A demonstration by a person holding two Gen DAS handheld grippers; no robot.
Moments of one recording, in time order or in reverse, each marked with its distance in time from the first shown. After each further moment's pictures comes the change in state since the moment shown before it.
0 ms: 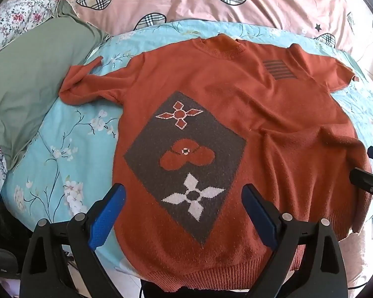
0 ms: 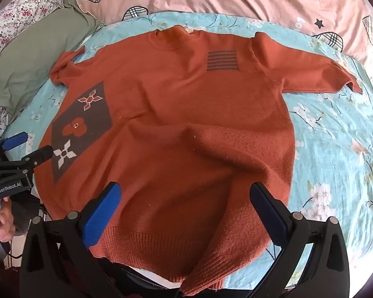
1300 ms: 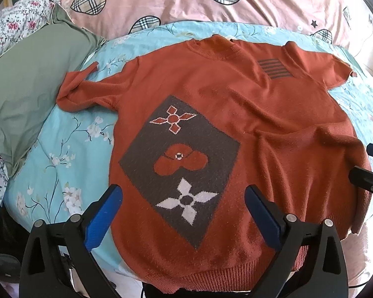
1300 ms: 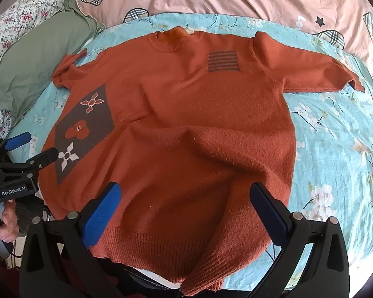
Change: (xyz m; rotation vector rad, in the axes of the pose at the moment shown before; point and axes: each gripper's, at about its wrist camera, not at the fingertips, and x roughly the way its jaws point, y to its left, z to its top) left arm 0.000 -0.011 0.004 0.027 -0.011 0.008; right arm -0.001 0.000 0.001 0.003 -0.024 0.001
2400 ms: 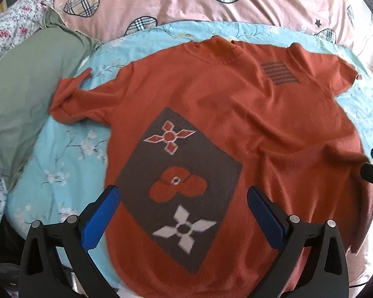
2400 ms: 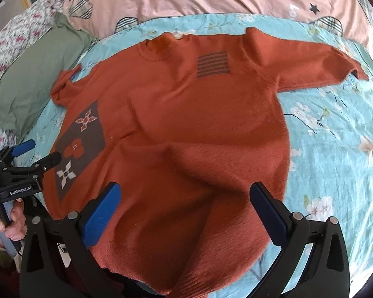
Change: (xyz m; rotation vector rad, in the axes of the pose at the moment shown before) left arm 0.022 -0.003 0.033 0.018 0.008 0.015; right arm 0.009 -0.041 0.018 0.112 -0.021 0.084
